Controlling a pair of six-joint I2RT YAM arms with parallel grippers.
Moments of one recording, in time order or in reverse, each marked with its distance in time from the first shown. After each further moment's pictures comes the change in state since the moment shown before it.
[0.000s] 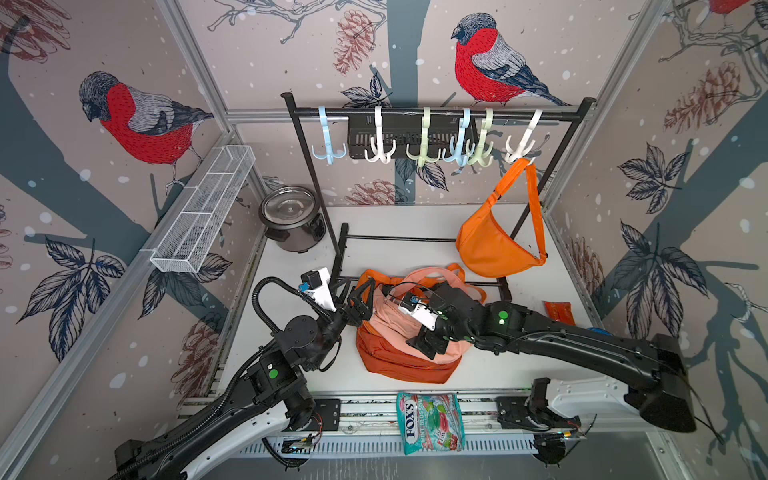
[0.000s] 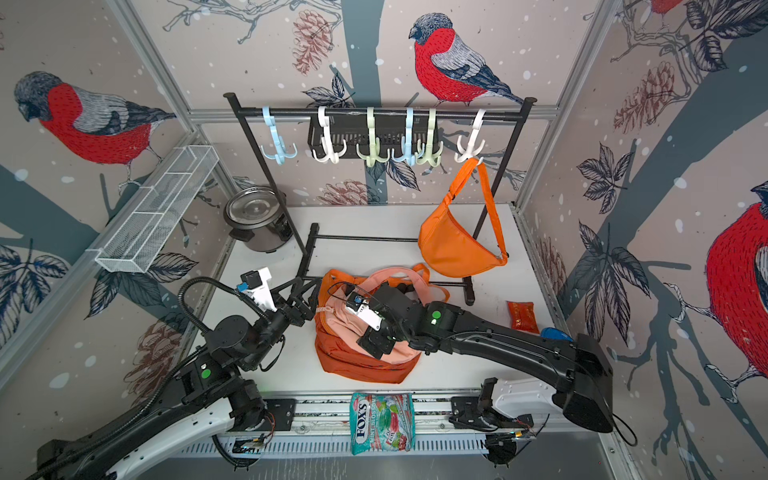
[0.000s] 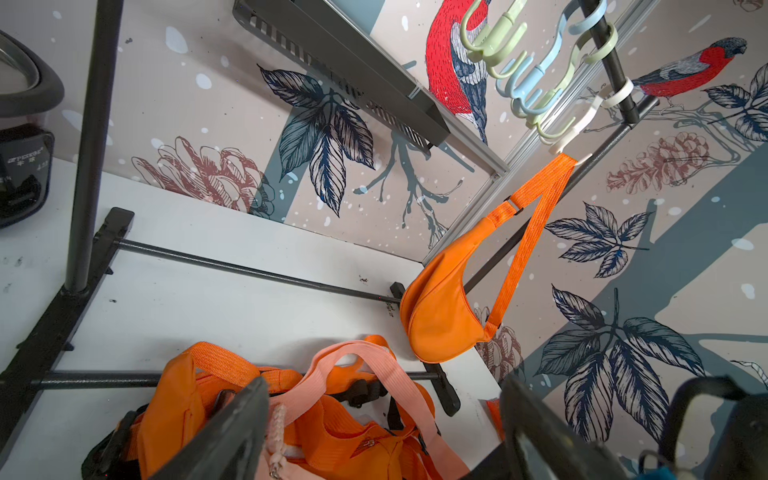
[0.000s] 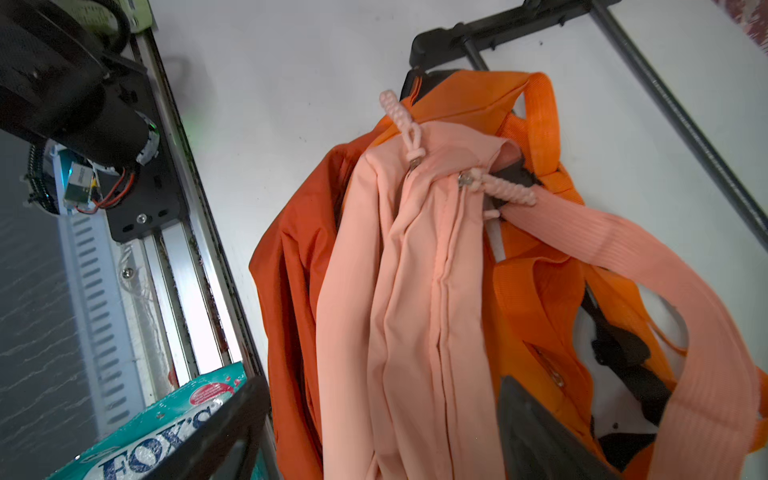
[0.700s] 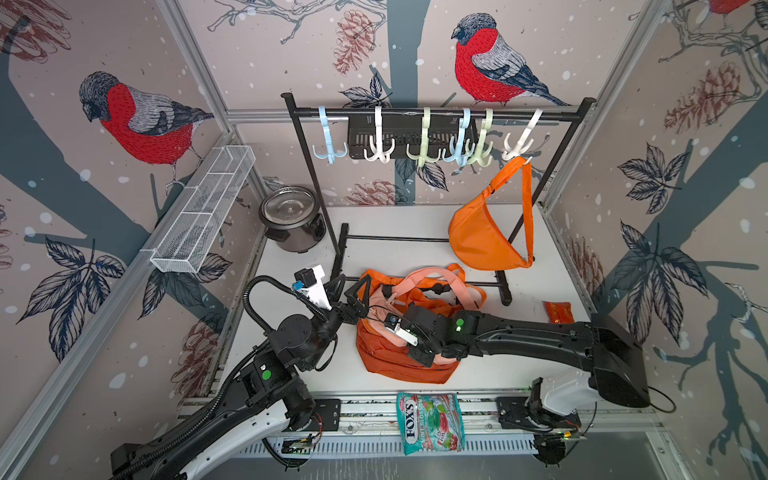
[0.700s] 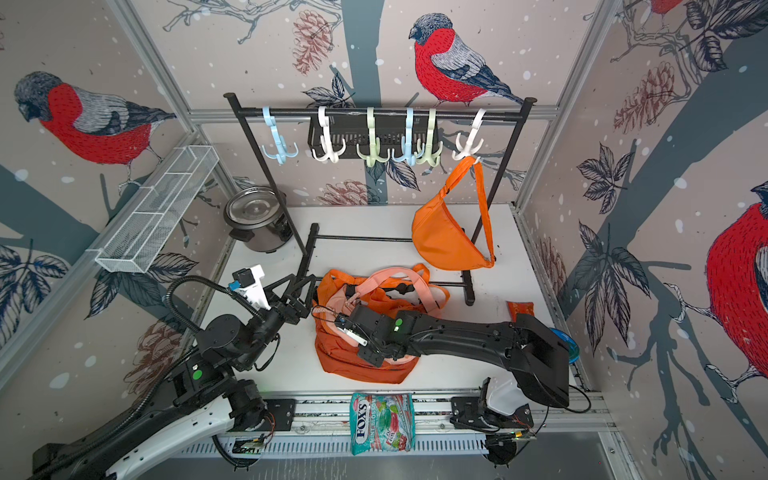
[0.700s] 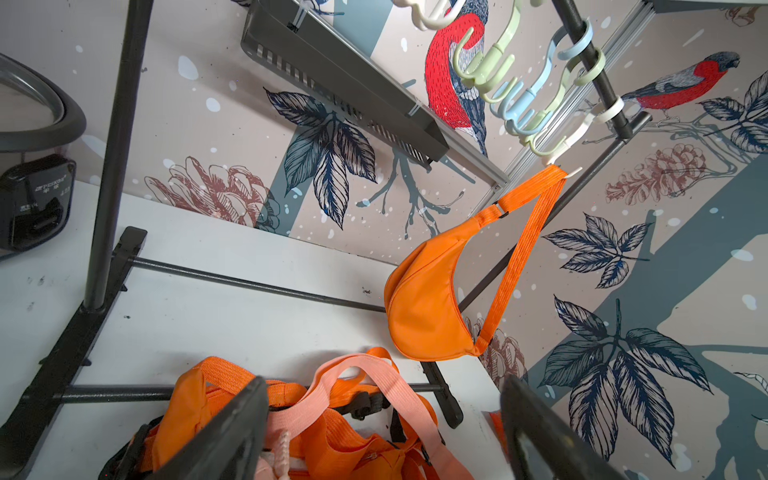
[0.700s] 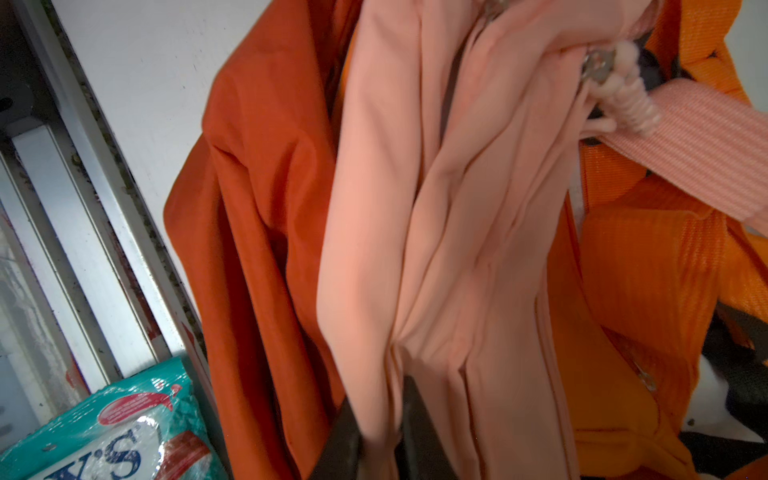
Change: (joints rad) left arm 0.000 -0.015 0.061 -0.049 -0.020 0.029; right arm 0.069 0.222 0.001 -0.002 0.084 0.027
